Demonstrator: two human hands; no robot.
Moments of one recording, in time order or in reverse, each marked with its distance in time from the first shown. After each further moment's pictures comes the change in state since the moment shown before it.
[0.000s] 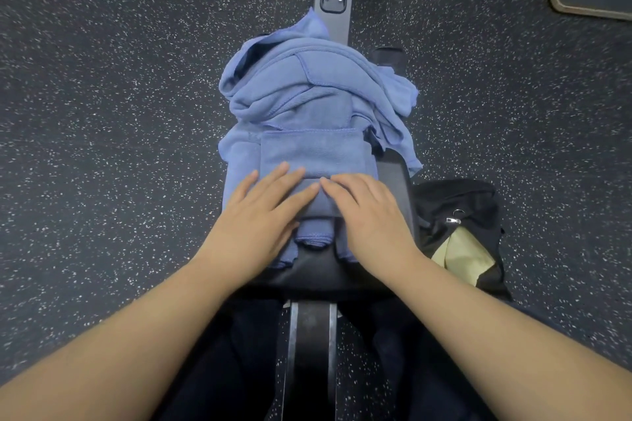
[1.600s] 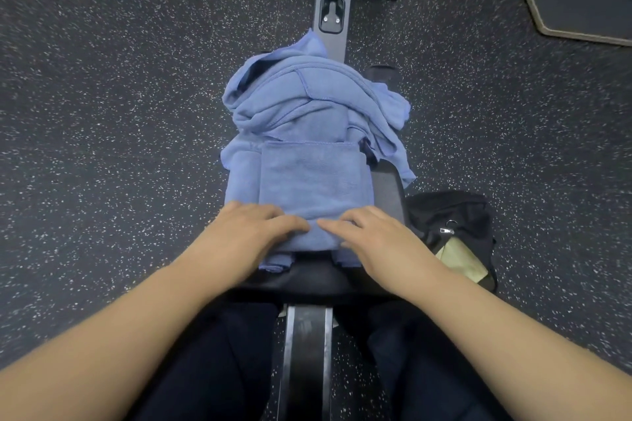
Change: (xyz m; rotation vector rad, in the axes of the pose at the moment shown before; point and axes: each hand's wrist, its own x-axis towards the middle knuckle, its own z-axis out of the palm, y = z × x) left_hand -0.011 -0.007 -0.023 -0.181 -0.231 0.026; right_hand -0.026 0.016 -0.021 0.116 -0.257 -0.133
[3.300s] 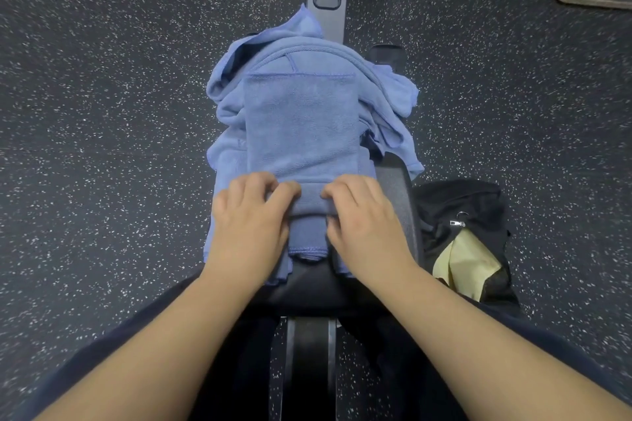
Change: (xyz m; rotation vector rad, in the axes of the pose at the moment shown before) left_hand 0.039 0.013 0.031 0.117 0.416 -0.330; right_hand 0.047 -0.009 0.023 -0.012 0.442 0.214
